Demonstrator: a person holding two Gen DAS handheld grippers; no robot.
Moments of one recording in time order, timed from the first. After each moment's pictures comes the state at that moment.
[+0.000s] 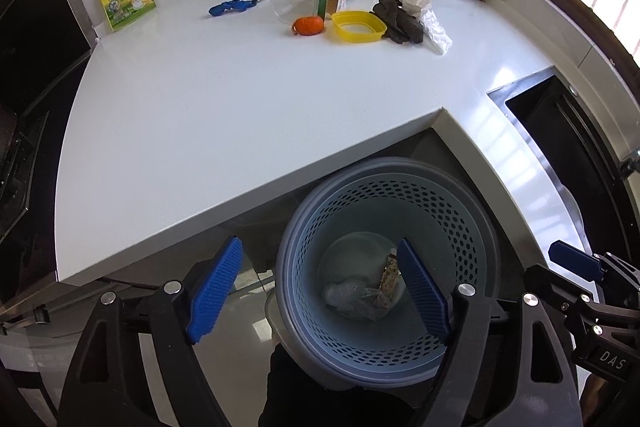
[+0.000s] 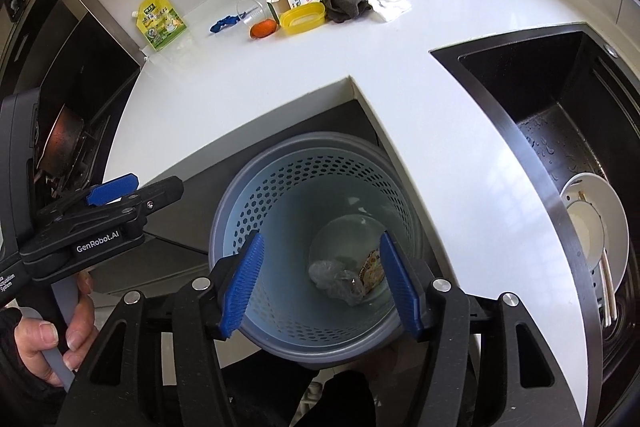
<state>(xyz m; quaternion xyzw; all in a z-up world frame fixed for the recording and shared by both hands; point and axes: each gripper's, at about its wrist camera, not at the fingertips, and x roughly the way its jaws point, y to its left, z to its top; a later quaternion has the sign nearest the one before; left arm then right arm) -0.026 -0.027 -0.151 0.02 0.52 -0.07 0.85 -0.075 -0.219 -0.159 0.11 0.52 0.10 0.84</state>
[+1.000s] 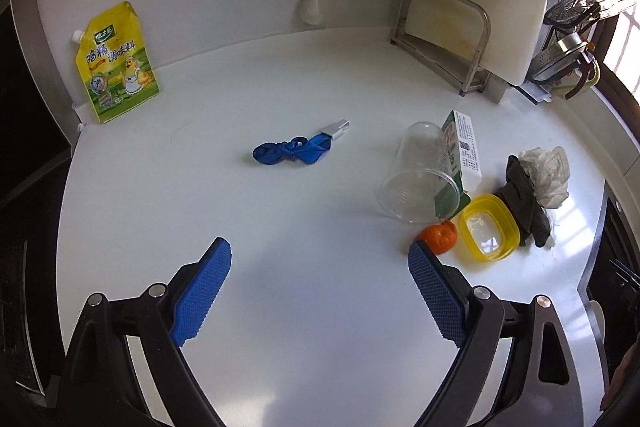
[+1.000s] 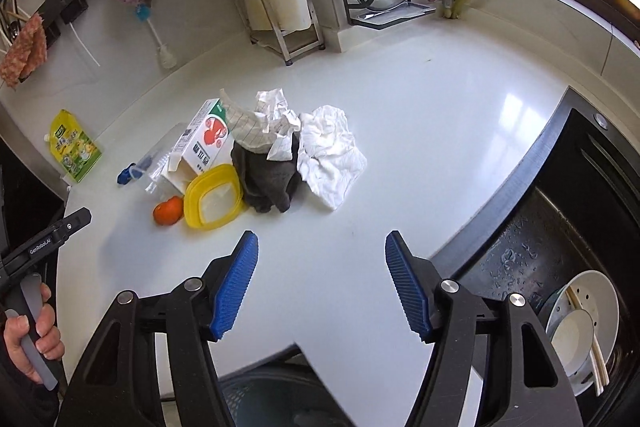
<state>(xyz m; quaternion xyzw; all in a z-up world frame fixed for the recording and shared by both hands) 0.231 0.064 -0.137 0.00 0.44 -0.07 0.89 0.132 -0.254 -0.154 0.15 0.44 -0.05 0.88</state>
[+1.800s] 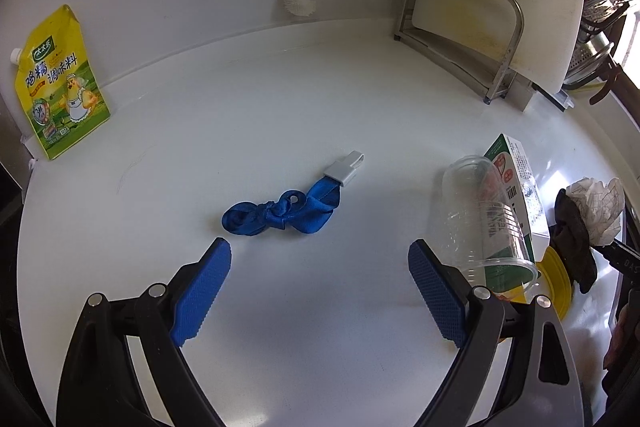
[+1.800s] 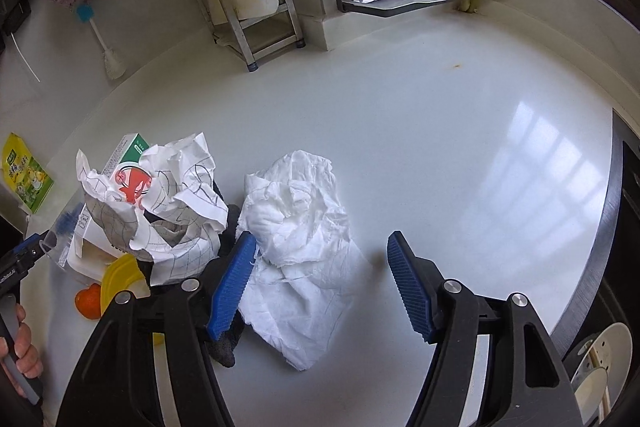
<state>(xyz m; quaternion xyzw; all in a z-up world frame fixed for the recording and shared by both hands) 0.315 0.056 -0.175 0.01 0.44 -0.09 0.89 0.248 -0.277 -0.215 0.13 0.45 -0.07 0.88</state>
